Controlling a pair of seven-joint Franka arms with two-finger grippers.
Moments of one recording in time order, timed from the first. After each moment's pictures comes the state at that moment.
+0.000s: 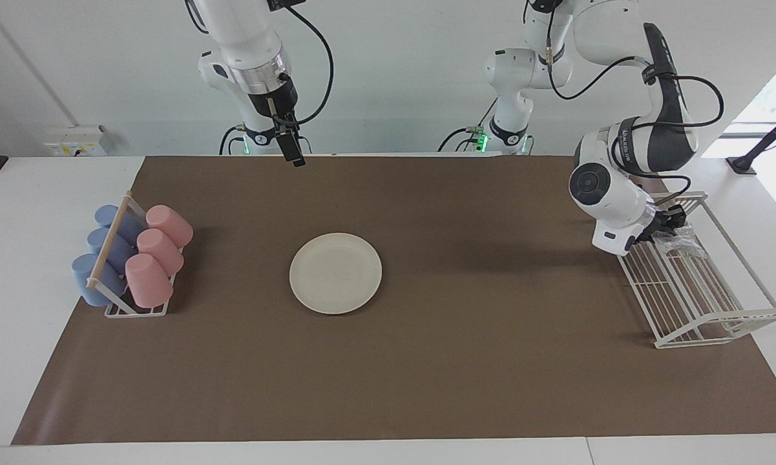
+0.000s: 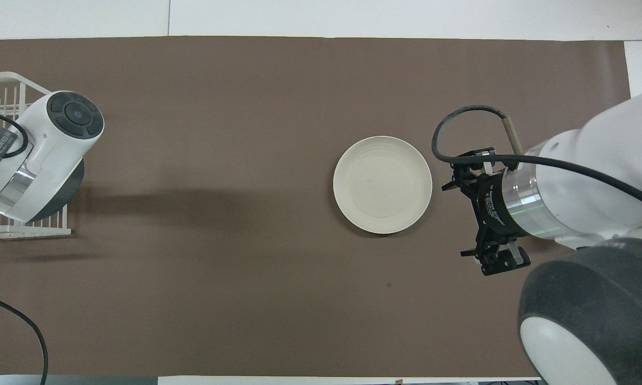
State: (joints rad) left arm -0.14 0.20 0.02 -1.90 0.91 1.78 -0.39; right arm 0.16 -0.10 0.16 -1.69 0.18 1.55 1.70
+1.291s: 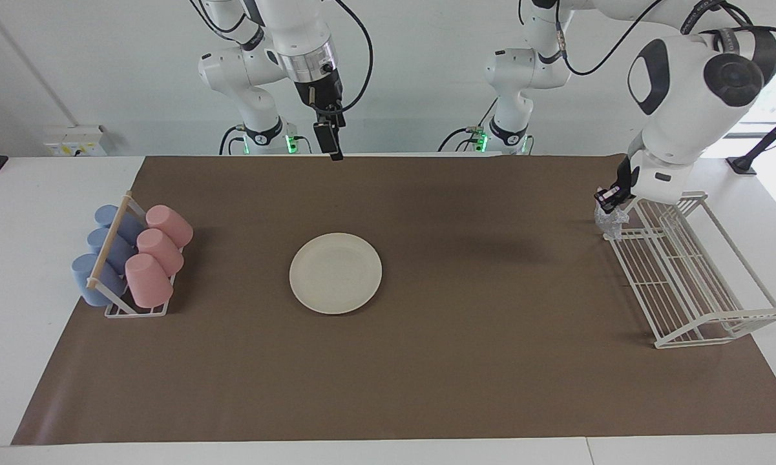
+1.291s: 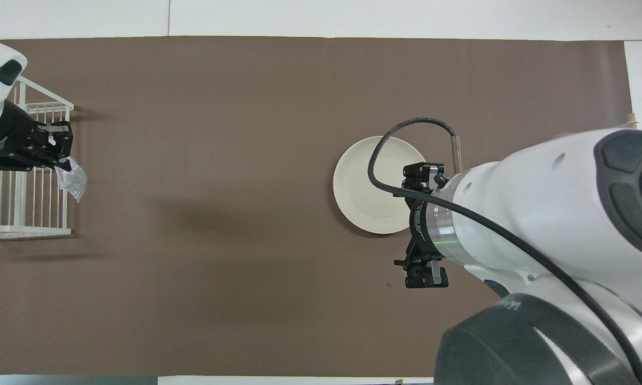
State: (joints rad) left arm -0.10 0.15 0.03 -1.50 -0.06 1.48 -0.41; right arm 0.29 -0.11 0.18 -1.73 0.19 1.68 2.06
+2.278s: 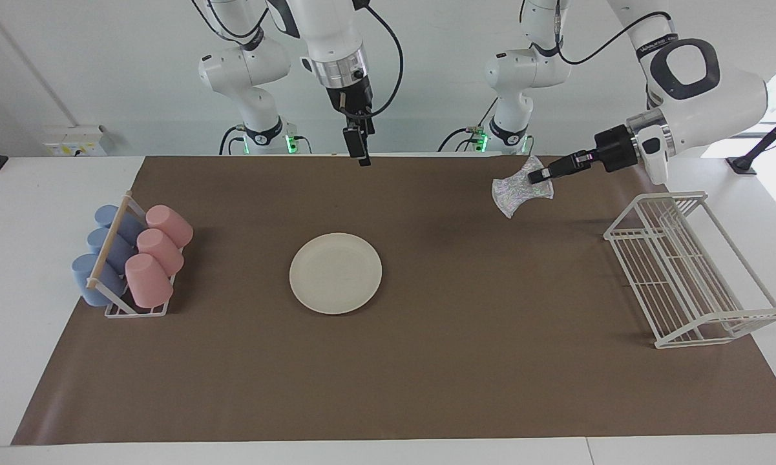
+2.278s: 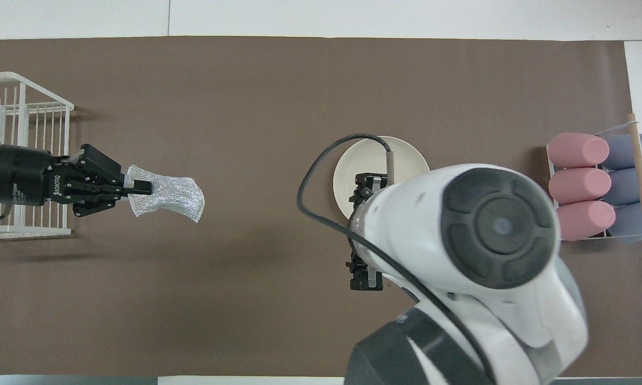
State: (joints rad) left arm 0.03 -0.08 0.04 -1.99 -1.00 1.57 -0.17; right arm 0.43 0.00 0.19 -1.69 0.10 1.76 2.23
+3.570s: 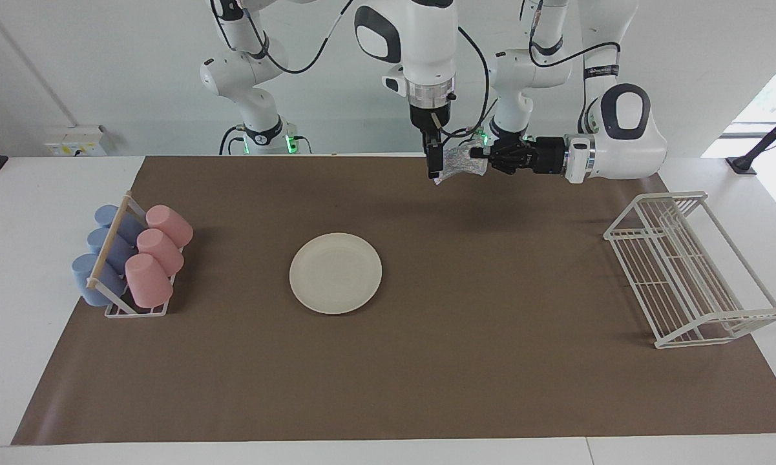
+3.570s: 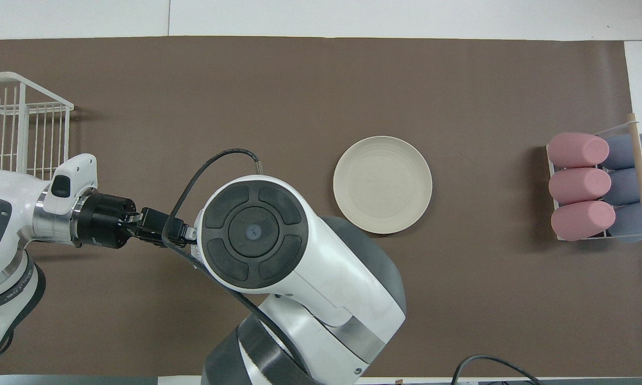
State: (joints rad) left arm -0.04 -0.09 0.01 -2.23 -1.31 1.44 0.35; right arm 0.62 0.26 0.20 -1.41 0.02 1.75 2.33
